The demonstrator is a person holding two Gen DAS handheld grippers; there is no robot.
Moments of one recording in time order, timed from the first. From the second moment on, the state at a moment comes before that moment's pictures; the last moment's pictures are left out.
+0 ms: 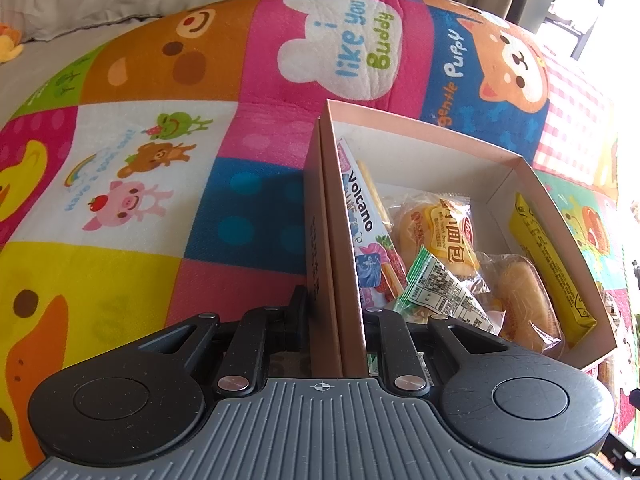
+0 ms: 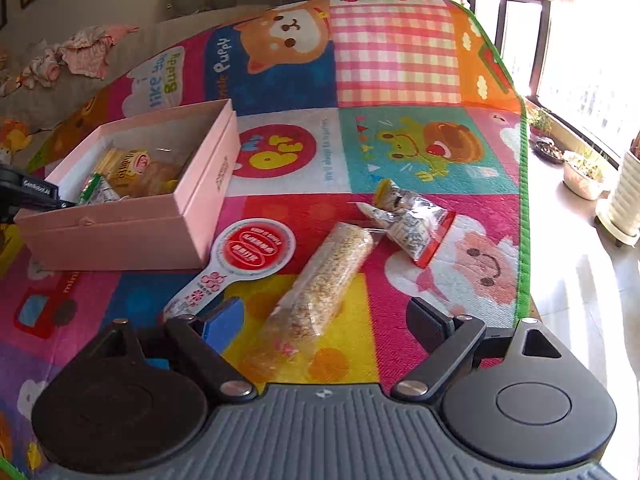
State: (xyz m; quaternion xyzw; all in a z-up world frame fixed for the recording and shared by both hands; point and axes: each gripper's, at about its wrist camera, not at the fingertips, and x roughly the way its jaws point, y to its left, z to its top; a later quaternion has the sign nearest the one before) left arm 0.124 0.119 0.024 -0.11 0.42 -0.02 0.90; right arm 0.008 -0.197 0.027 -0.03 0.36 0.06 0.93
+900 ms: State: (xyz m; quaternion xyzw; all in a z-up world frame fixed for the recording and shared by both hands) left arm 0.125 0.118 0.025 -0.11 0.43 -0.02 0.90; right arm 0.025 -0.209 0.008 0.03 0.37 0.05 0.93
